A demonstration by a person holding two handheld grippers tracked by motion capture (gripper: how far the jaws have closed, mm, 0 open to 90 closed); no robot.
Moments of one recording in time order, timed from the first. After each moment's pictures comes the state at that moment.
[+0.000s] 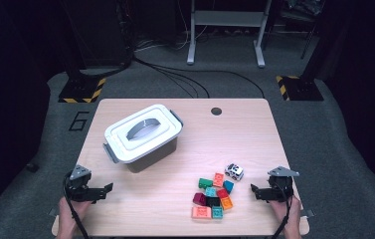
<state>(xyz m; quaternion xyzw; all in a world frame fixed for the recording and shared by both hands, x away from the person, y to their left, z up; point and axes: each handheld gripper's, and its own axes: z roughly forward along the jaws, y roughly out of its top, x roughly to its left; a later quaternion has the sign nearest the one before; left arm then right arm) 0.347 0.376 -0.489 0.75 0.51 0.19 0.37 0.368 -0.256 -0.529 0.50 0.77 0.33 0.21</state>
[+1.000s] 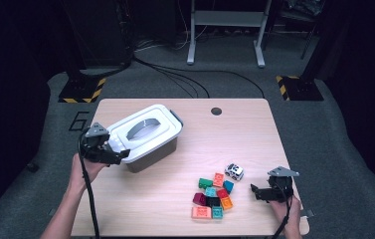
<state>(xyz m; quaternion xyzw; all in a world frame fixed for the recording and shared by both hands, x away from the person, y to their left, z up) 0.424 0.311 -0.385 0.81 0.41 0.20 0.38 0.368 -0.256 -0.529 0.49 0.78 0.33 0.21</state>
